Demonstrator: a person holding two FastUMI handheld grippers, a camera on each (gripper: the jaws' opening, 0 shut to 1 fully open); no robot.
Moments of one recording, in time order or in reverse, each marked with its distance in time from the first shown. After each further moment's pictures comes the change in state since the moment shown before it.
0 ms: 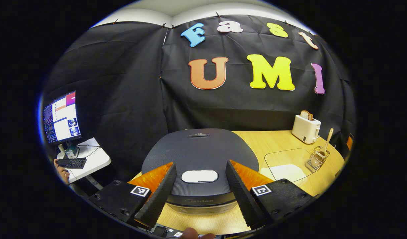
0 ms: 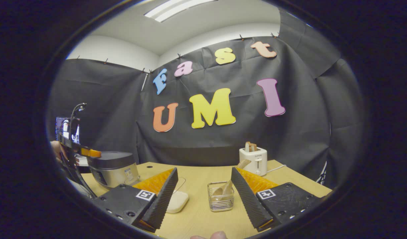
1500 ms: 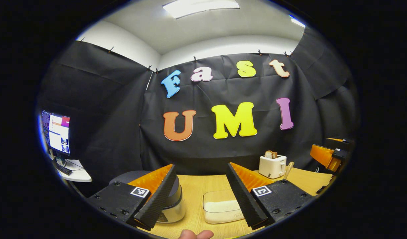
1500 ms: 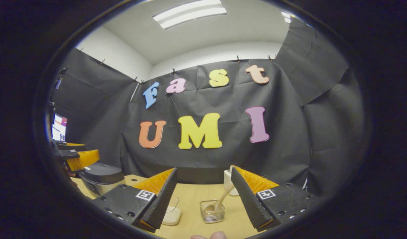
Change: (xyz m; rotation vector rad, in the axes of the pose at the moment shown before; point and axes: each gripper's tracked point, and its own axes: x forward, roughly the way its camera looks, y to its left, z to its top) left arm -0.098 -0.161 0.073 0.002 -0.463 -0.151; right arm -0.020 0.033 0.072 -0.073 -0.173 -0.162
